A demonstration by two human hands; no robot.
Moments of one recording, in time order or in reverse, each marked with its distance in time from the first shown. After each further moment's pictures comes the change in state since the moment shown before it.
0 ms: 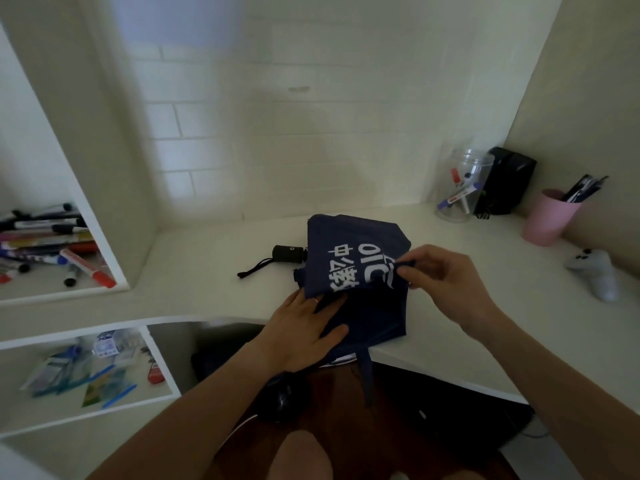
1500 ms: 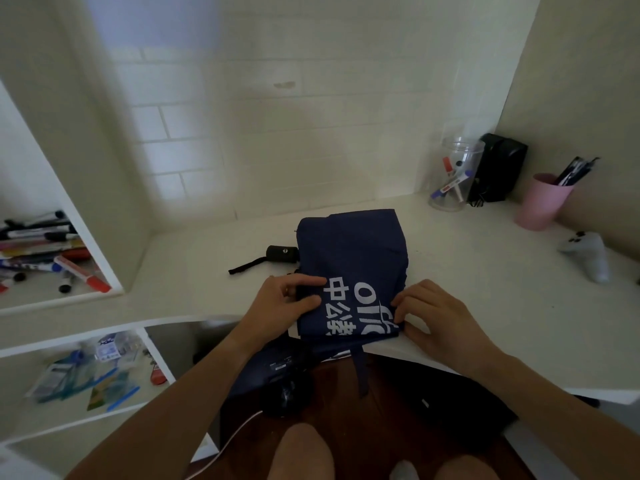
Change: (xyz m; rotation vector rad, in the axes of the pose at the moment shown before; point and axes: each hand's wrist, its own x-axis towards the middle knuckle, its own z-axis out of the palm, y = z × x) left_hand 0.003 -0.002 -0.038 -0.979 0.154 -0.361; right_hand -0.048 0.056 -0.003 -0.765 -0.135 -0.547
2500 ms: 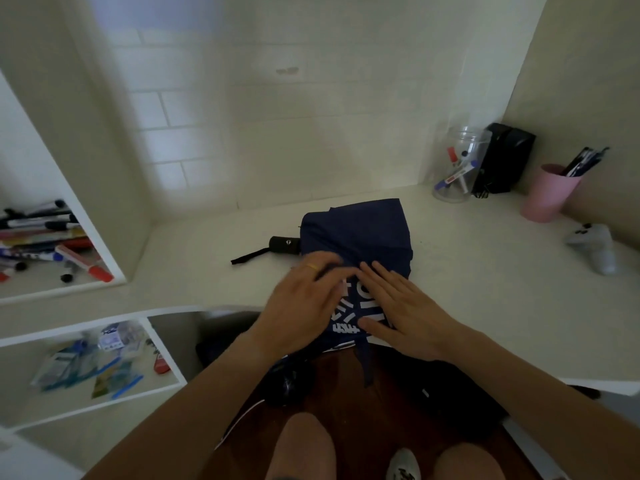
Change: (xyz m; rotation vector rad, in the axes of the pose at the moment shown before) left_hand -0.006 0.007 0.026 0.853 0.095 0.578; right_hand 0.026 -0.019 0.032 -0.098 -0.458 0.112
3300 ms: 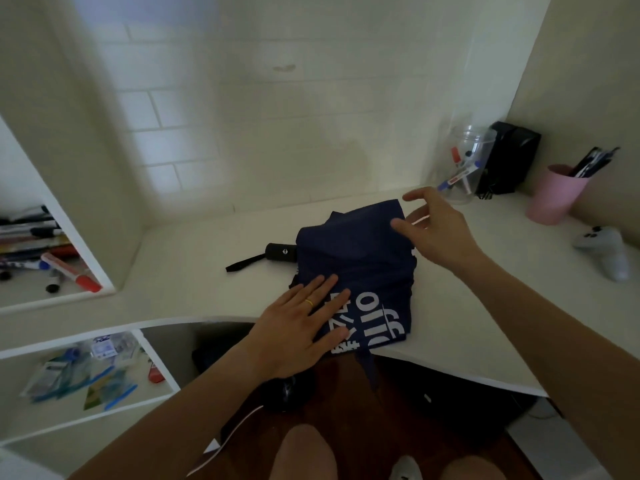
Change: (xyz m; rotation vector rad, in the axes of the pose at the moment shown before) left_hand -0.019 -0.027 0.020 0.130 -0.454 0.001; right_hand 0.062 0.039 -0.094 0.631 0.497 0.523
